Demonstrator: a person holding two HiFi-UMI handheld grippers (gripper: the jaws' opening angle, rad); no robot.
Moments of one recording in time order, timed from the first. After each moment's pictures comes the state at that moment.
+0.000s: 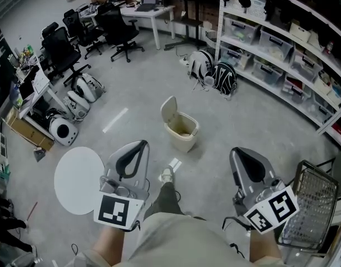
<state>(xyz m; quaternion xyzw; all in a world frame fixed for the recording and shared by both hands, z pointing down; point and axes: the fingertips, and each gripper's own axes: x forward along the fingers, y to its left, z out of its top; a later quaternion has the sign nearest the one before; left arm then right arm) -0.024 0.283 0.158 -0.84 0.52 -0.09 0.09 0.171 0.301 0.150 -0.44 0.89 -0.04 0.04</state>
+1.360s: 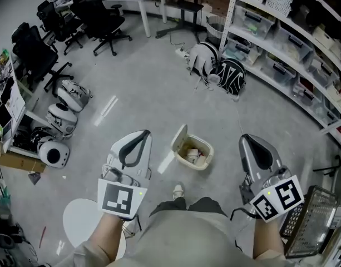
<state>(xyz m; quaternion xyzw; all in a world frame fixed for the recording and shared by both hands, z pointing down) -0.138 -0.135 0.211 -0.87 0.47 -0.13 0.04 0.074 -0.105 0.187 -0.51 0.85 -0.08 -0.02</state>
